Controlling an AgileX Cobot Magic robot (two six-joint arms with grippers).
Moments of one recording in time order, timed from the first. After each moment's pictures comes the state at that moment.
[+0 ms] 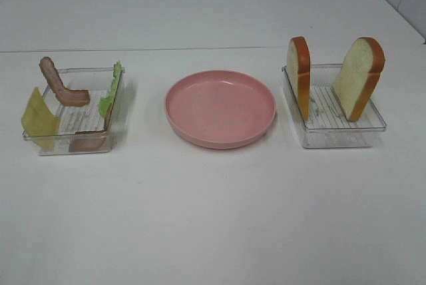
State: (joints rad) left arm 0.08 0.00 -0.52 -0.06 1.08 0.02; right arm 0.04 0.00 -0.46 0.10 1.11 -0.07
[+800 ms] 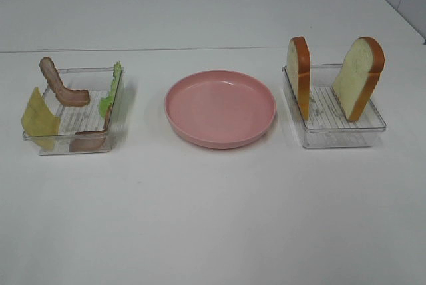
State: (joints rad) left arm 0.08 0.00 -0.52 -0.06 1.08 0.02; right arm 0.04 0.17 -0.52 0.10 1.12 -0.07
